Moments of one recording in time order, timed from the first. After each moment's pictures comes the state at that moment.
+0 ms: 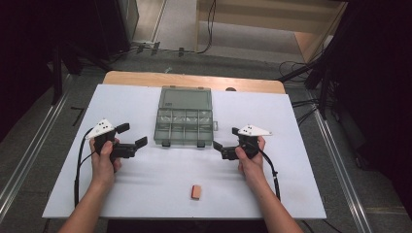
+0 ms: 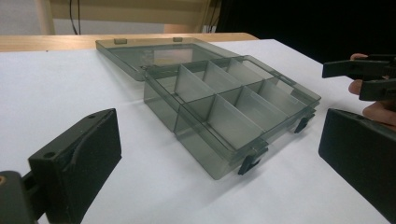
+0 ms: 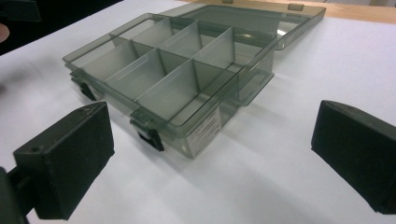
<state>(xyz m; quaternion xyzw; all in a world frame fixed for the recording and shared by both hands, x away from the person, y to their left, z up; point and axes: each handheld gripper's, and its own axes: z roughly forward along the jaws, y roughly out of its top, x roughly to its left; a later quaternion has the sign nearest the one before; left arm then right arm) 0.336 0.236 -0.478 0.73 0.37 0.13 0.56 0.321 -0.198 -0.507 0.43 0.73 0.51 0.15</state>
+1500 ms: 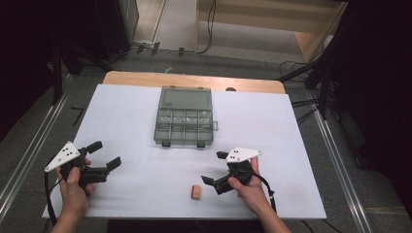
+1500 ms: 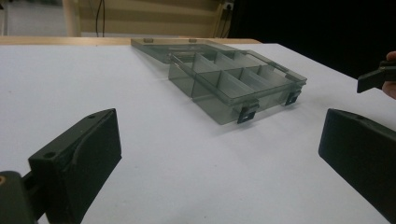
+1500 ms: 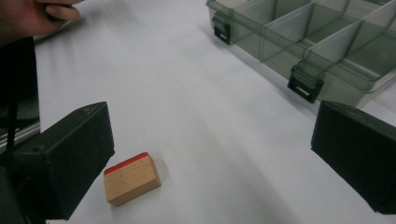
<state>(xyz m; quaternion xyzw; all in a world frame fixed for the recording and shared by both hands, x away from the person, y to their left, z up) 0.270 0.297 -0.480 0.71 0.38 0.17 0.57 0.251 -0.162 -0.488 0.31 0.82 0.48 0.07</state>
